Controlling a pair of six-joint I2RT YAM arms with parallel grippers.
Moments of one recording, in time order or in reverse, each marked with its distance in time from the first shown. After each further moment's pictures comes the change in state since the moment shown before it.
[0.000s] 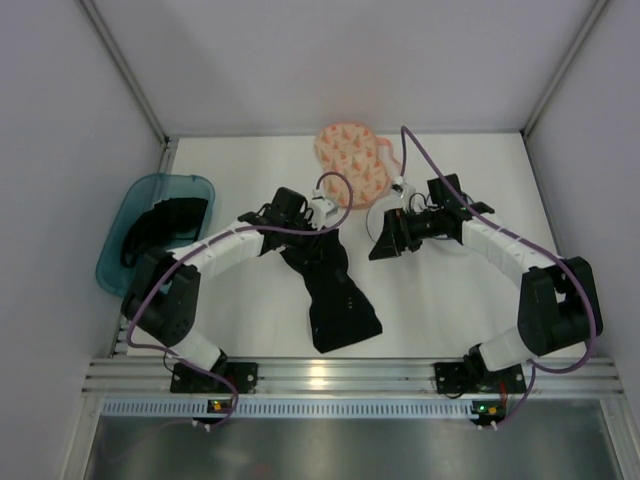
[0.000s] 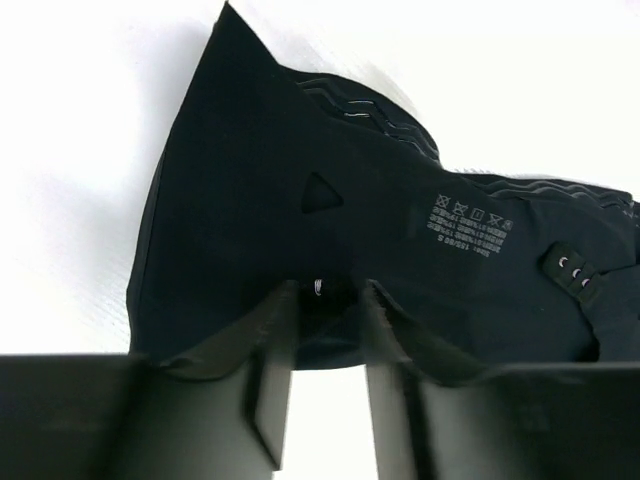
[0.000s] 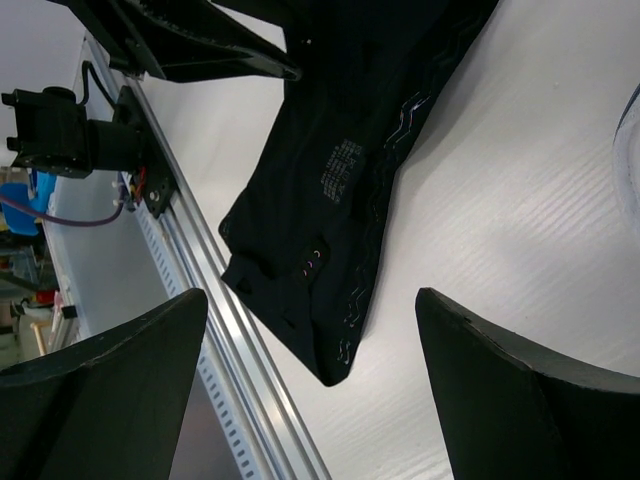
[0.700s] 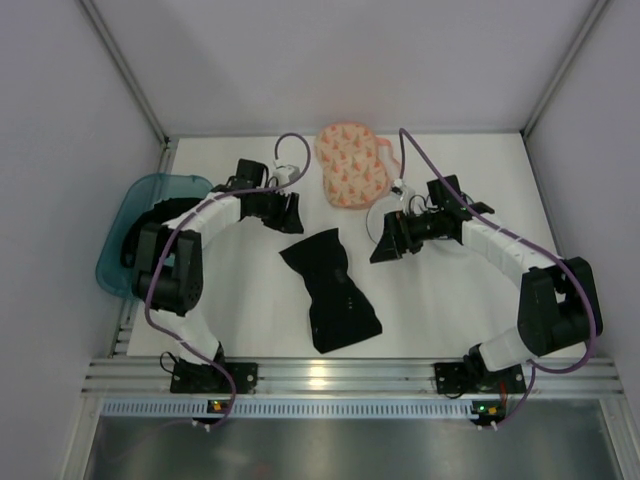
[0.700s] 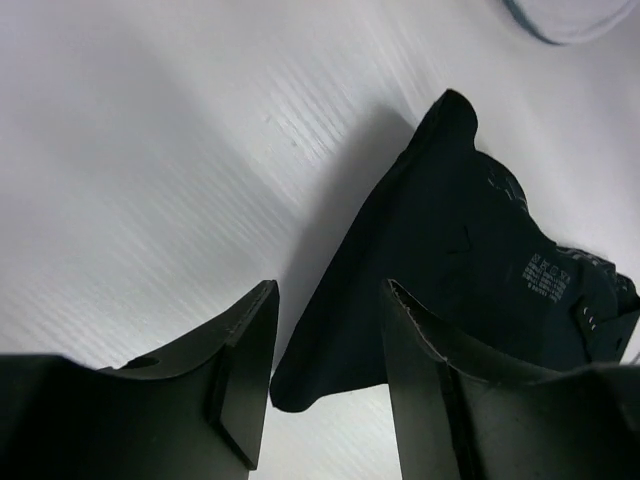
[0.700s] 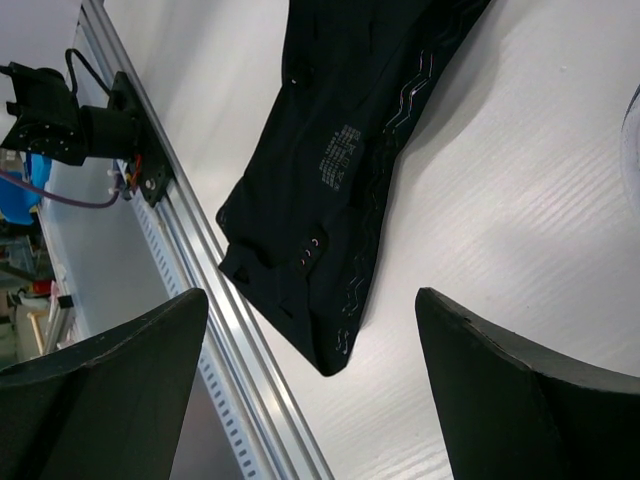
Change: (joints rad) left arm 0.304 0.157 0.190 -0.040 0.243 -0.029; right arm 0.000 0.000 0.000 -0.032 0.000 -0.029
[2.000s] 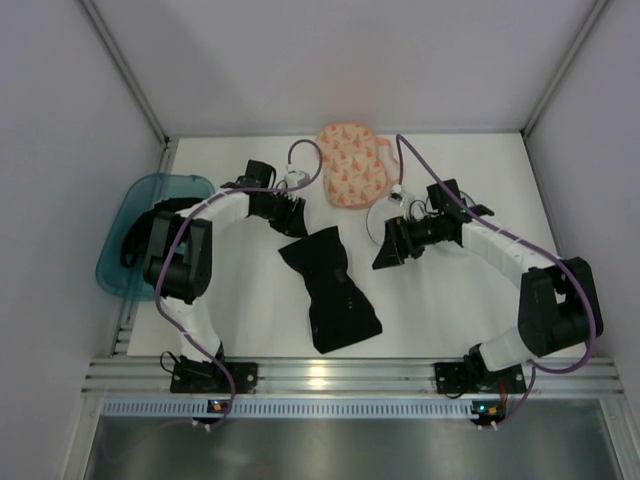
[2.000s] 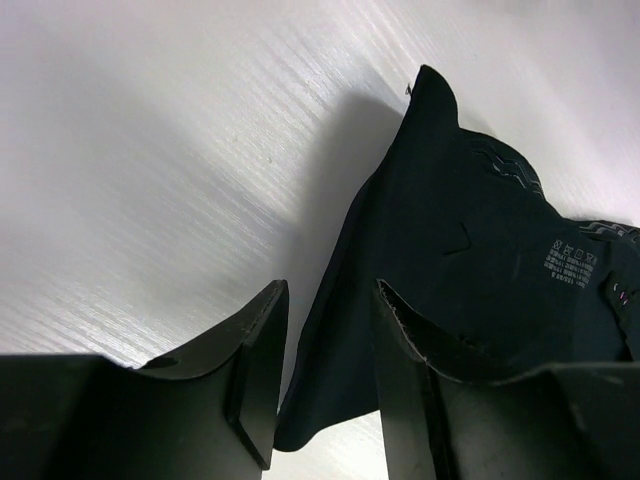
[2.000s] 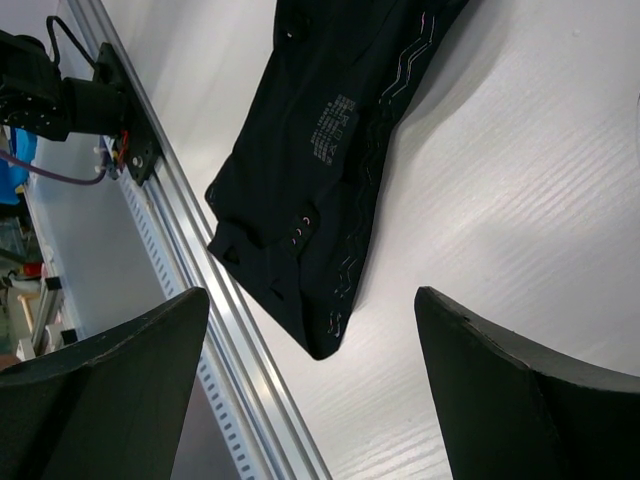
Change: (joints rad) left arm -0.006 0.134 0.058 -0.042 0.093 0.144; right arm -0.001 -0.003 -0.024 -0.035 0.001 -0.064
